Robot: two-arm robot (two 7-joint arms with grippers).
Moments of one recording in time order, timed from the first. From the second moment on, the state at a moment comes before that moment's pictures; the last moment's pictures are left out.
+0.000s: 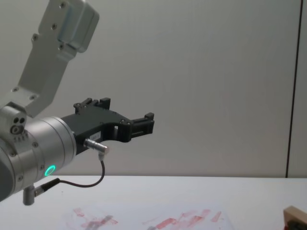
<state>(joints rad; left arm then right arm) -0.24 0.38 0.45 -1.63 -0.20 0.01 -0.01 0.03 0.34 -0.24 -1.56 0.05 0.27 0.17</state>
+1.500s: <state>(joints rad) -0.24 0.38 0.45 -1.63 -0.20 0.01 -0.01 0.14 0.26 -0.31 -1.55 0.02 0.28 0.44</state>
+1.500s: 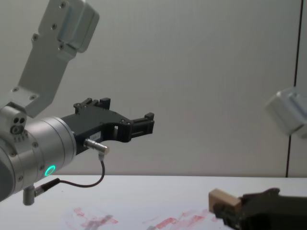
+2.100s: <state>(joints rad) -0.24 0.38 0.45 -1.63 -0.20 0.01 -0.01 0.15 0.24 -0.35 -1.50 -0.06 0.34 0.48</state>
